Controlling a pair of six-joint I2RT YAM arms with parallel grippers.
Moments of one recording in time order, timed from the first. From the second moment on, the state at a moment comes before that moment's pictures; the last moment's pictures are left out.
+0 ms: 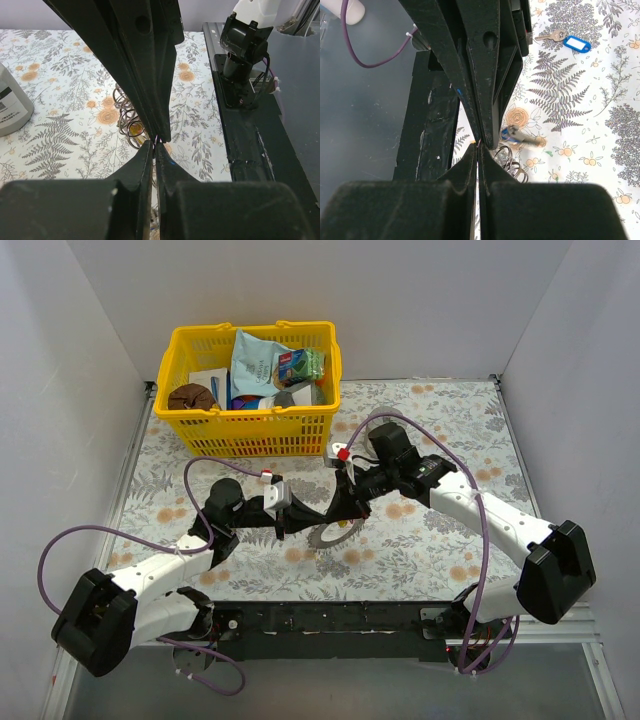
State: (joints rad) left arm -0.59 1.08 0.43 0.66 0.95 0.02; right arm 0.71 1.38 1.10 -0.44 -1.01 -0.31
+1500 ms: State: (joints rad) left arm -0.55 0.95 0.27 1.05 0.66 -0.28; right arm 0.60 1.19 0.92 -0.04 -0.89 0.01
